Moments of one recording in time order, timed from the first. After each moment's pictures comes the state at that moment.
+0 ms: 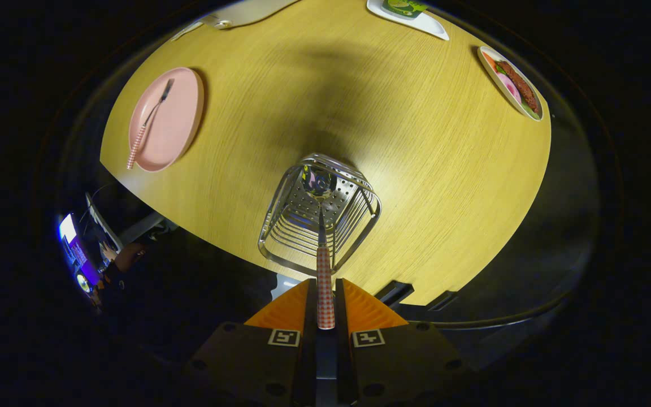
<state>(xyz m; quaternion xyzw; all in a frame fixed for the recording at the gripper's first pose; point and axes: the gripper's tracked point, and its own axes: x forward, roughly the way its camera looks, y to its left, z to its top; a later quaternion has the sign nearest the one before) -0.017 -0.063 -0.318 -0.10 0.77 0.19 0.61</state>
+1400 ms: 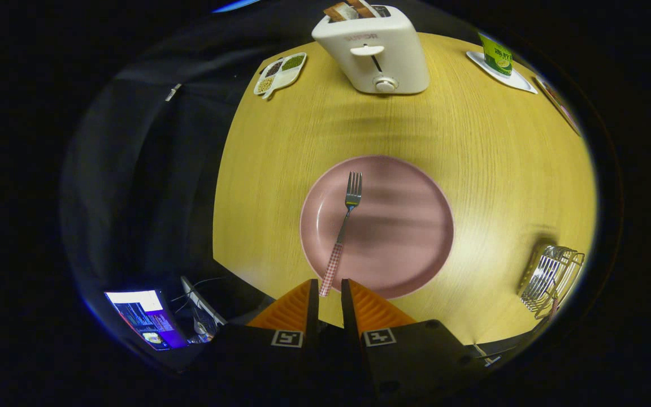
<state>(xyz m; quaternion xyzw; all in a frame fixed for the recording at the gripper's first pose) 0.019 0.279 -0.282 0.18 0.64 0.26 0.70</state>
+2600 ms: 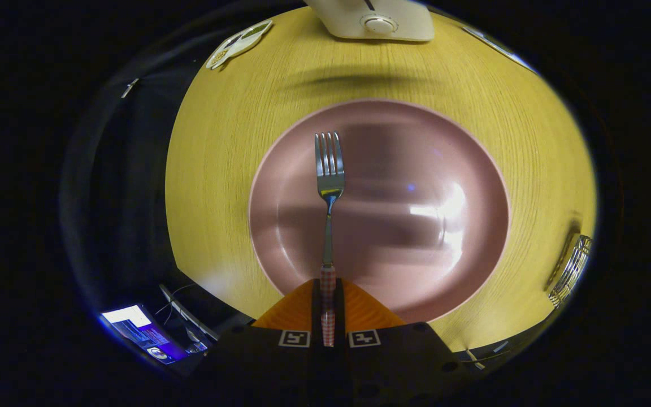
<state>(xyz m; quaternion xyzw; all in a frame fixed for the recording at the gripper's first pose) 0.012 0.307 -0.353 0.16 0.69 0.21 0.68</state>
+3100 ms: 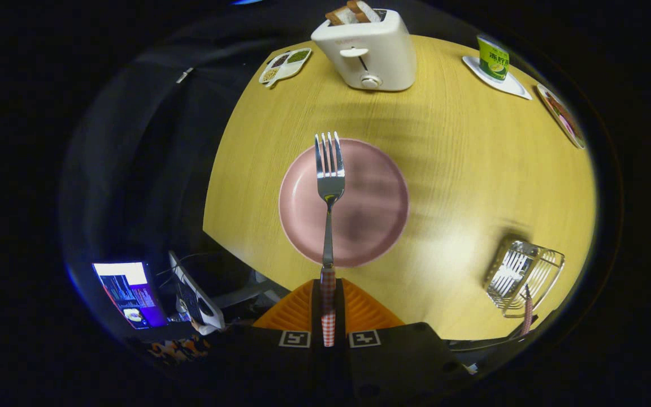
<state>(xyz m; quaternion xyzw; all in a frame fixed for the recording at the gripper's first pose) -0.016 0.184 -0.251 0.12 0.63 0.30 0.70</state>
